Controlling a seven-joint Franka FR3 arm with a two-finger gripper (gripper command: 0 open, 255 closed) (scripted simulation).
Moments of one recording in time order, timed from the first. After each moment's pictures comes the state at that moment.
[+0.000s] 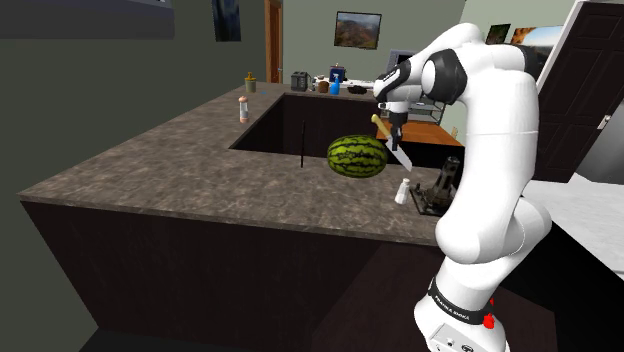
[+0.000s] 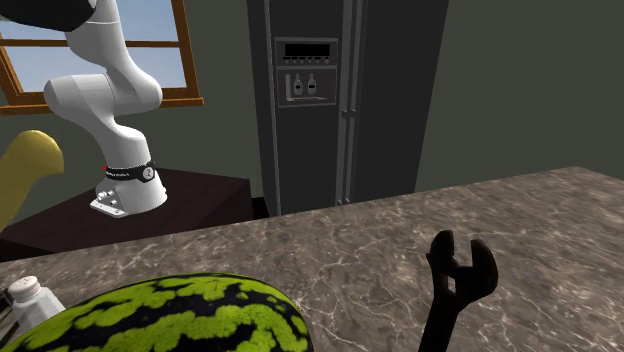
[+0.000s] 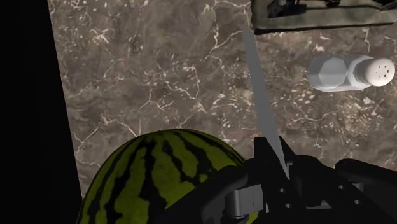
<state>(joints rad) -0.52 0.35 -0.41 -1.69 0.04 1.98 -1.50</state>
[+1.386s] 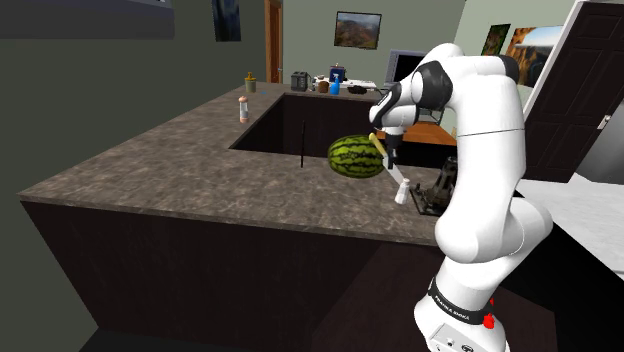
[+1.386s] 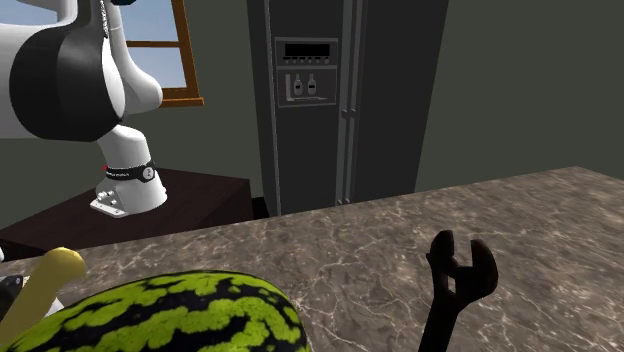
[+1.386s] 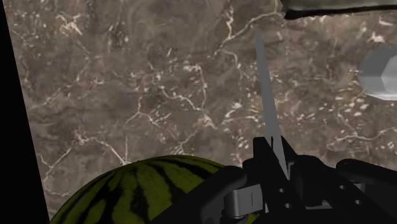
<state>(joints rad) -0.54 0.46 -0.38 -1.79 0.09 2.21 -1.52</state>
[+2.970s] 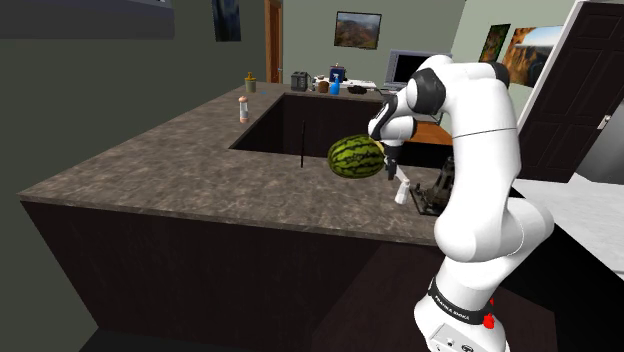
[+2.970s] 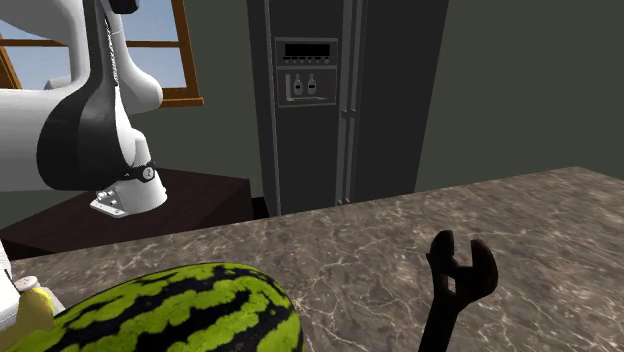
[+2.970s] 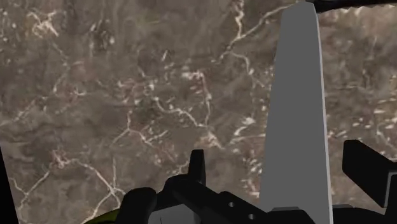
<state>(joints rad) -0.57 0.53 -0.36 -1.83 0.11 2.34 -1.51</state>
